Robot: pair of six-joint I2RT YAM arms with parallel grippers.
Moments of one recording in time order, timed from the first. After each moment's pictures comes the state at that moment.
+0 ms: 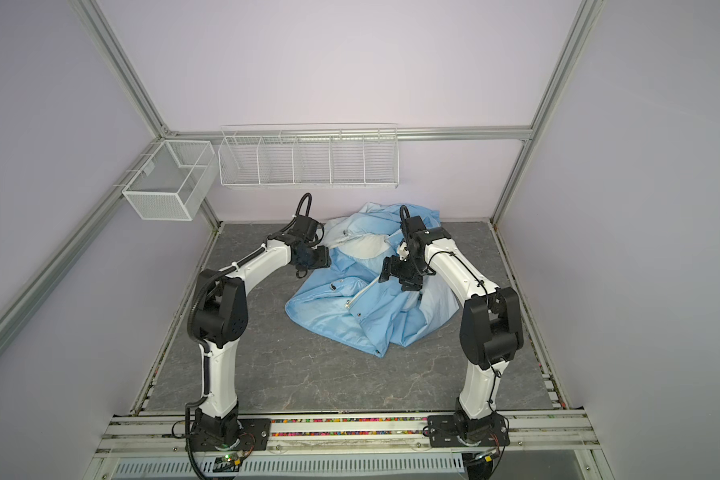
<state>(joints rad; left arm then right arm) -0.44 2.18 1.80 -0.67 0.05 -0.43 0.34 1.84 1.59 -1.07 -0.37 0.48</state>
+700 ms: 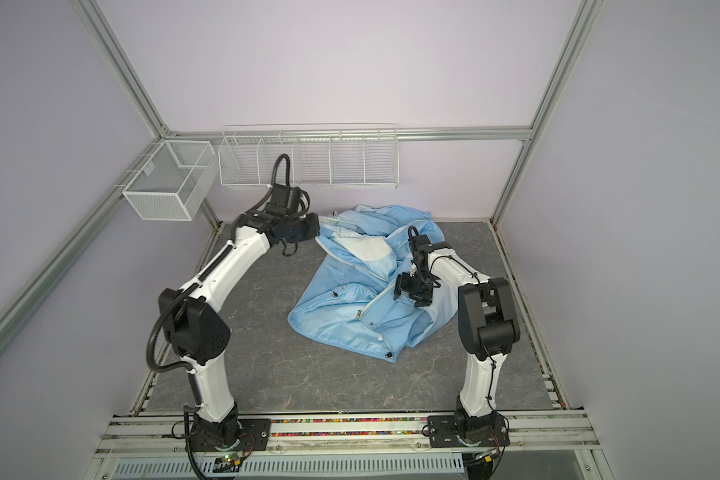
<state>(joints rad) -0.44 1.86 1.98 -0.78 0.05 -0.46 0.24 1.92 1.43 -1.01 -0.26 0.44</state>
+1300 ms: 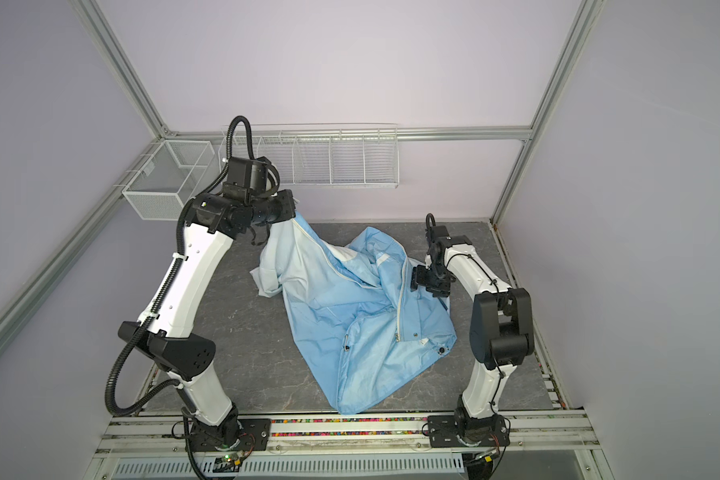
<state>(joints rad) -0.44 1.82 2.25 -1.07 -0.05 -0.45 0.22 1.74 1.47 -1.04 -0.18 0.30</state>
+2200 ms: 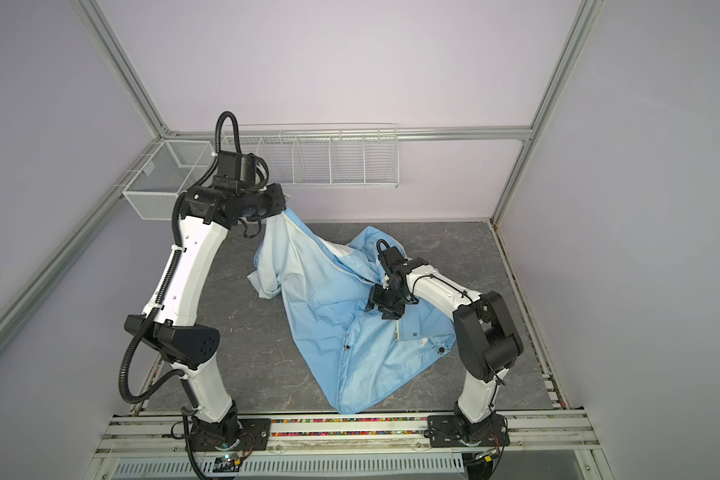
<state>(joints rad) -0.35 1.88 2.34 -1.11 0.01 -0.47 0.51 1.80 1.29 -0.81 -0.40 0.74</state>
